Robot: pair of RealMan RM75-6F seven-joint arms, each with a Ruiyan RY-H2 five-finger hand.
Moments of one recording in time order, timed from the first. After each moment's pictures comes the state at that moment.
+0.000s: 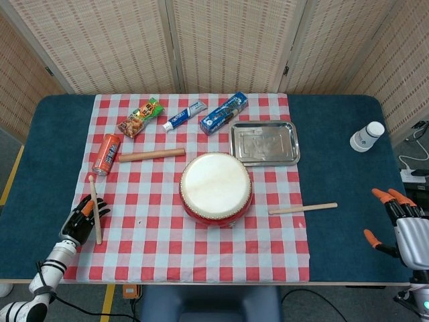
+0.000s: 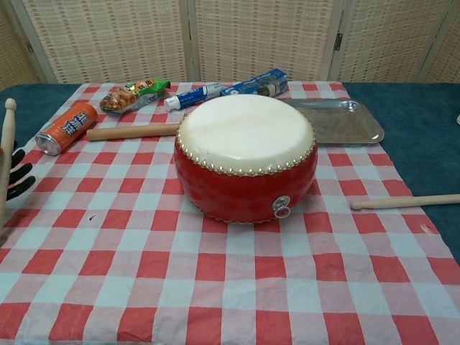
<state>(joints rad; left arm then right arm) -0.29 -1.40 -0.28 -1.35 1.35 0.73 -1.92 0.04 -1.02 0.06 -1.70 -1.54 1.52 0.13</state>
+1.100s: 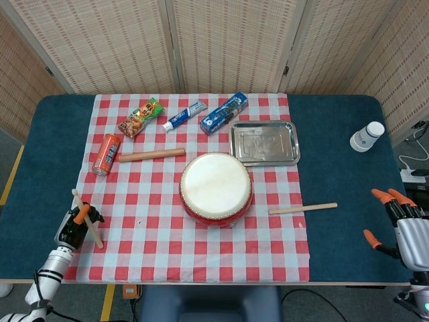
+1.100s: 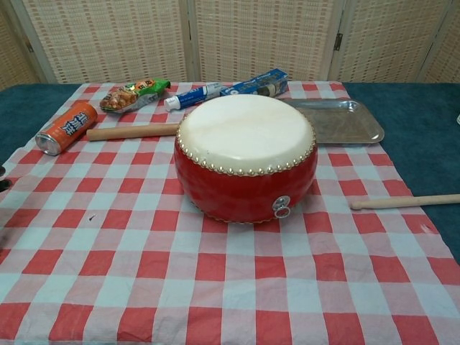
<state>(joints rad) -0.28 -1.41 -0.16 -1.33 1.43 0.98 -1.81 0.04 -1.02 0.06 -1.70 -1.56 1.54 0.13</state>
